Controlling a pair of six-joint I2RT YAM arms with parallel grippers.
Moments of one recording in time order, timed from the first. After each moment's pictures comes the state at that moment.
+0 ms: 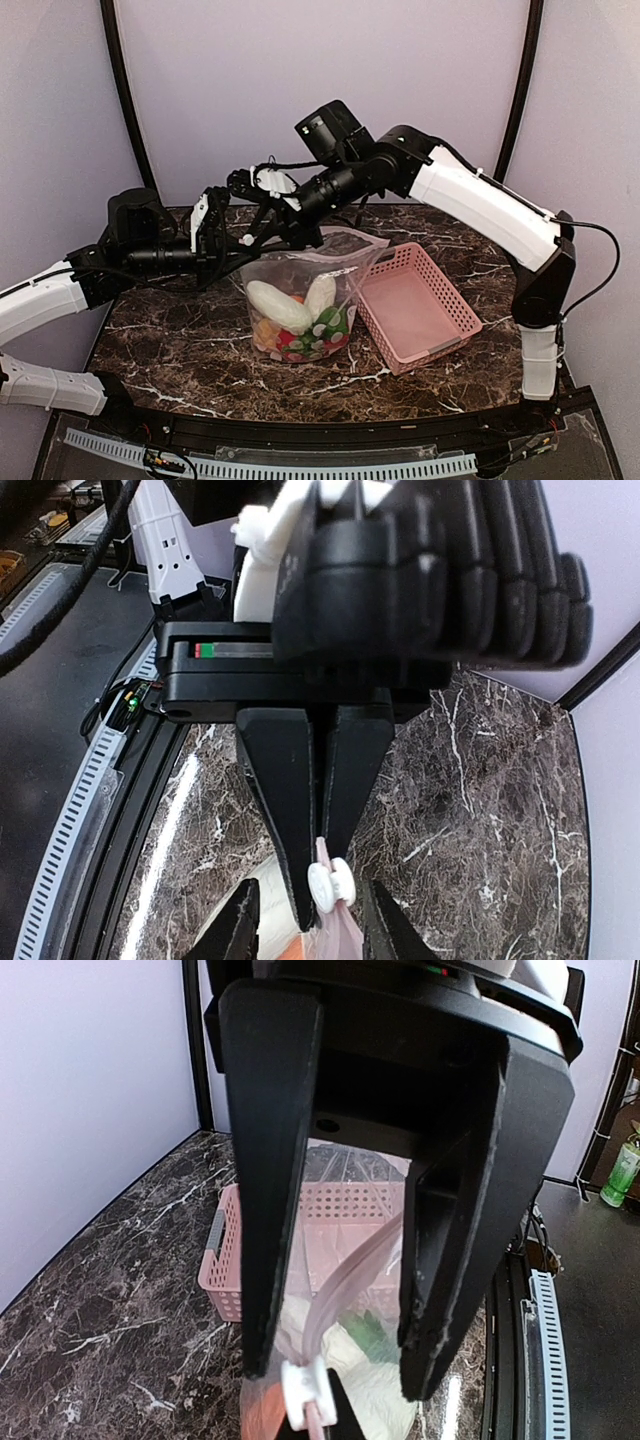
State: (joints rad) left arm -0.68 1.01 0.84 -0.08 0.54 0.12; right arm 1.04 2.04 2.31 -0.97 -0.54 -0.61
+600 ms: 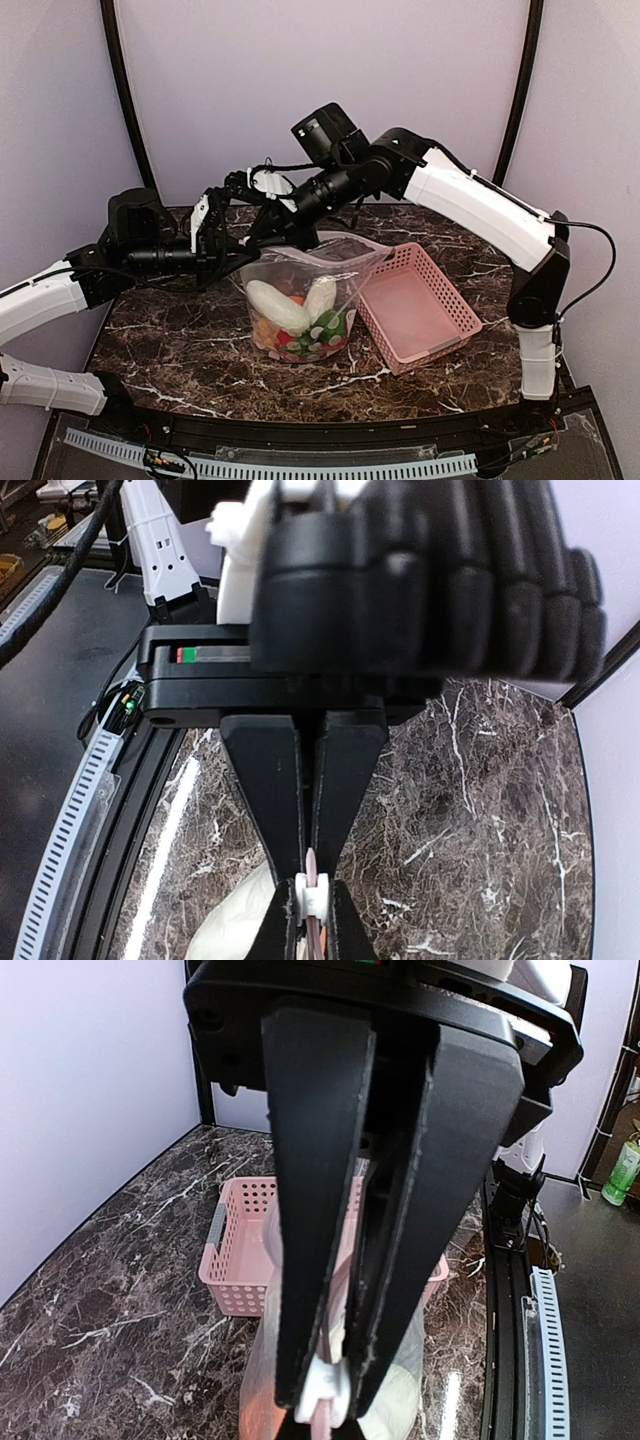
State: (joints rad) left arm -0.68 1.01 0.84 -0.10 0.54 0.12; right arm 1.04 2.06 2.33 -0.96 -0.54 -0.59
